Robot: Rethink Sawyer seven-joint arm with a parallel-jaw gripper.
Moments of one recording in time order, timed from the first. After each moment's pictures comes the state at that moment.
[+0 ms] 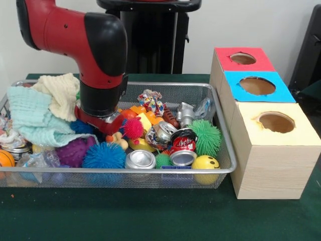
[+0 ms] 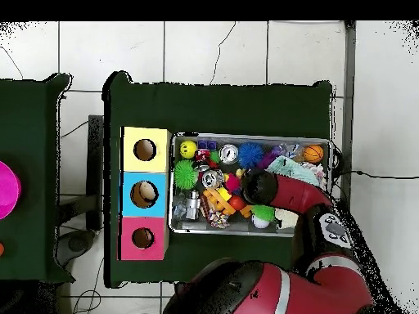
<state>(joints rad) -0.41 -0.31 -0.07 1.47 -0.18 0.39 2.04</state>
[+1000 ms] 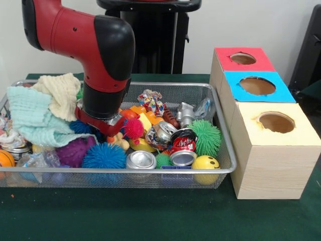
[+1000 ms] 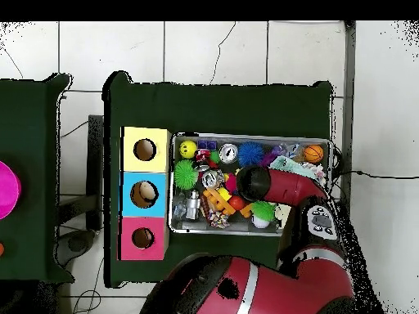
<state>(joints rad) -0.34 -0.28 -0.14 1.41 -0.19 0.44 2.04</state>
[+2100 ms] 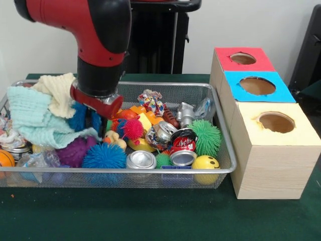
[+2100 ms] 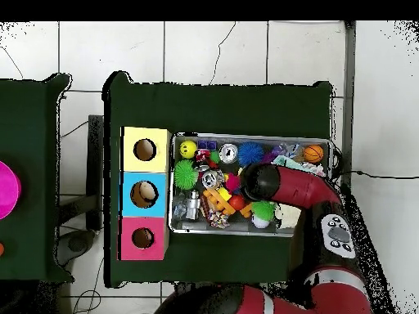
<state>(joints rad) -0.36 -0.43 -0.10 1.47 -0.19 0.51 2.04</state>
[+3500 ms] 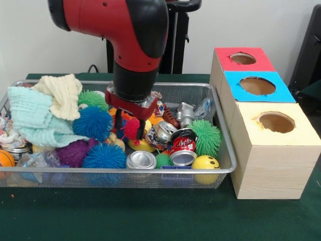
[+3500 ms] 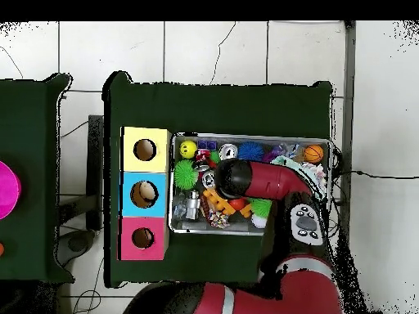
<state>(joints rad) -0.27 -0.40 -0.08 1.47 -0.16 0.55 2.04</state>
